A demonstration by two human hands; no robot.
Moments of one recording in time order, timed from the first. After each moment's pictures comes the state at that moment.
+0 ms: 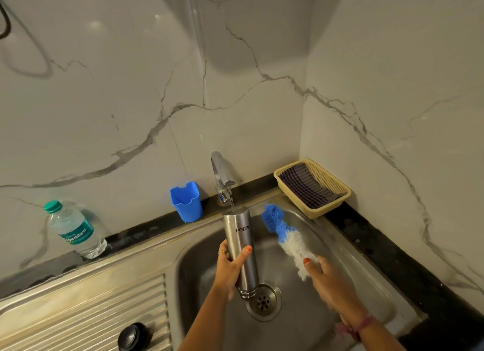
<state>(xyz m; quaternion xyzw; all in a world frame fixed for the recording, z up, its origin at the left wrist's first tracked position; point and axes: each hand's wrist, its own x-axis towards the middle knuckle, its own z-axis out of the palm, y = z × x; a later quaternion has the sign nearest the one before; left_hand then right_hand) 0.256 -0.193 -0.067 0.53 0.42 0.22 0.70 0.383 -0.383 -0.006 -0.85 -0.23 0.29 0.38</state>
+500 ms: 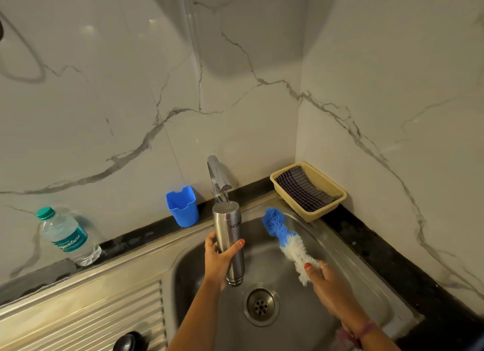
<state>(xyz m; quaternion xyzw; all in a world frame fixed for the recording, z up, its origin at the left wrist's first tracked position) 0.263 -0.164 -0.057 0.52 0.42 0.28 0.69 0.391 -0.390 -0.024 -0.86 -0.23 0.26 0.37</state>
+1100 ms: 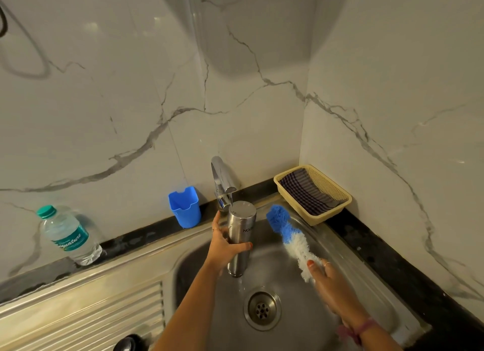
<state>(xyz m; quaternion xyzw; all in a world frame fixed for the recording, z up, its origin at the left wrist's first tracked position) 0.276 -0.134 -0.035 0.66 0.36 0.18 0.63 0.402 -0.375 -0.029 -0.86 -0.20 0.26 0.39</state>
